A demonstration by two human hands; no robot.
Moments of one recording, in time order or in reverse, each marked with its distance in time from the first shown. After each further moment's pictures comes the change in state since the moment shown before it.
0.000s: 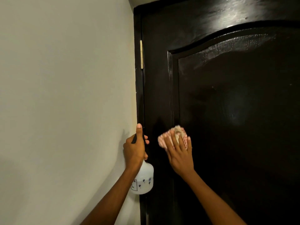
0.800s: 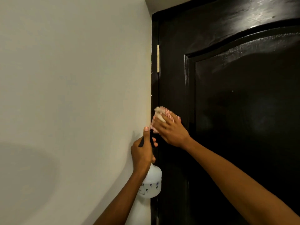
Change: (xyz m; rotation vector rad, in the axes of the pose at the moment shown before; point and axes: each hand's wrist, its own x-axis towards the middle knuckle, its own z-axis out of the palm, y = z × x) left_hand 0.018 0.013 -0.011 -0.080 0.104 0.107; right_hand 0.179 -0.019 -0.011 -0.084 -0.045 -0.557
